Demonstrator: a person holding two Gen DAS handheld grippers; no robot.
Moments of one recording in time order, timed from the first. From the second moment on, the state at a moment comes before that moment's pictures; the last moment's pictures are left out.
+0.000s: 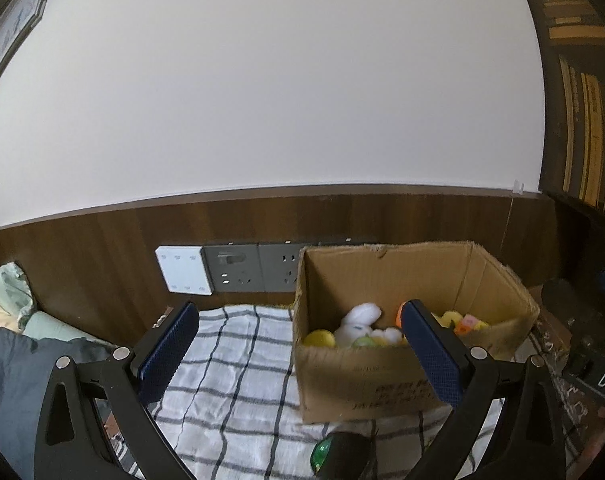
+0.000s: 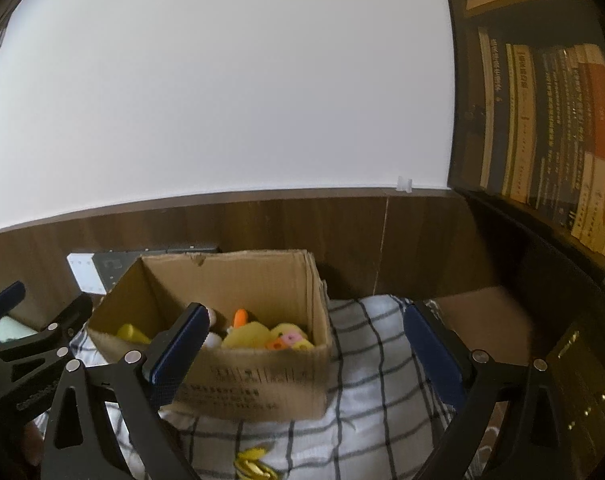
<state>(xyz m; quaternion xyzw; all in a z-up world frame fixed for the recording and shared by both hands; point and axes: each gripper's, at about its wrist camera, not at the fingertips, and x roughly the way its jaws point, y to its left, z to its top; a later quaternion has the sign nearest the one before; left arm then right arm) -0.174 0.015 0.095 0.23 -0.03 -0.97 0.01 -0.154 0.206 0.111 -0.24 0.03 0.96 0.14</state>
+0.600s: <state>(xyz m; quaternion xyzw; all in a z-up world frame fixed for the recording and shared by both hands) -0.144 0.018 0.049 0.27 -0.05 -0.96 0.00 -0.124 0.203 0.068 -0.26 0.04 0.95 0.14</state>
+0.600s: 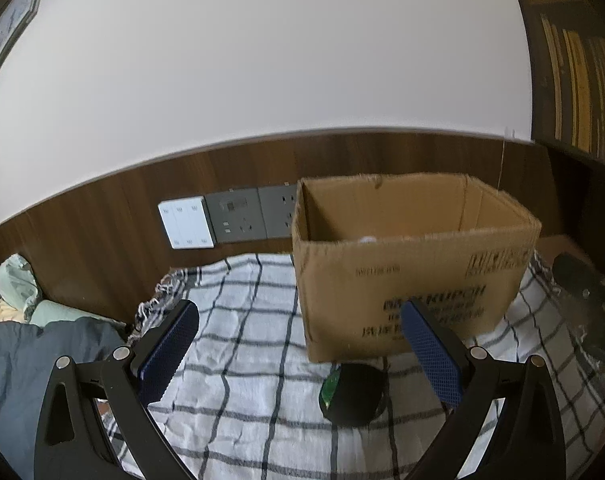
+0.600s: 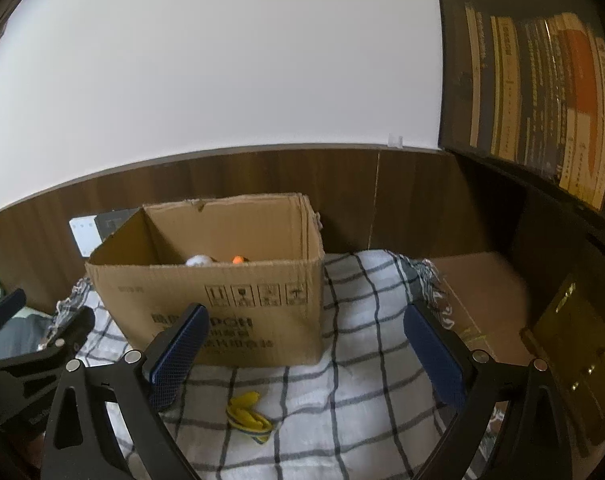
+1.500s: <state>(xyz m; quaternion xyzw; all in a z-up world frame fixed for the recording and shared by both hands) -0.151 0.044 -0.033 0.35 -0.08 -0.93 -0.04 -0.134 0.216 0.010 -0.32 0.04 0.93 0.14</state>
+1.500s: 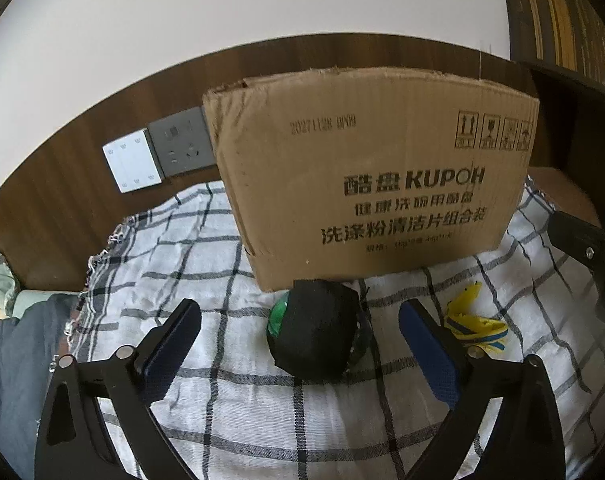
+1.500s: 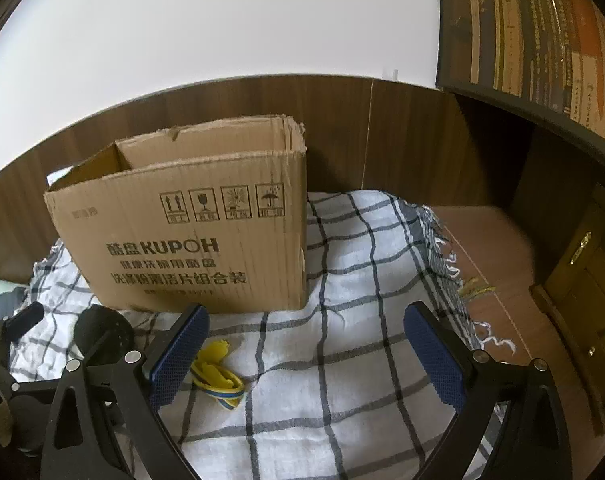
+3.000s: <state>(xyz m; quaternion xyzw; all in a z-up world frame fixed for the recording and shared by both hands) -0.128 -0.024 -0.030 0.35 -0.04 -0.94 0.00 -0.171 0.148 -0.026 -0.41 0.01 0.91 0.07</state>
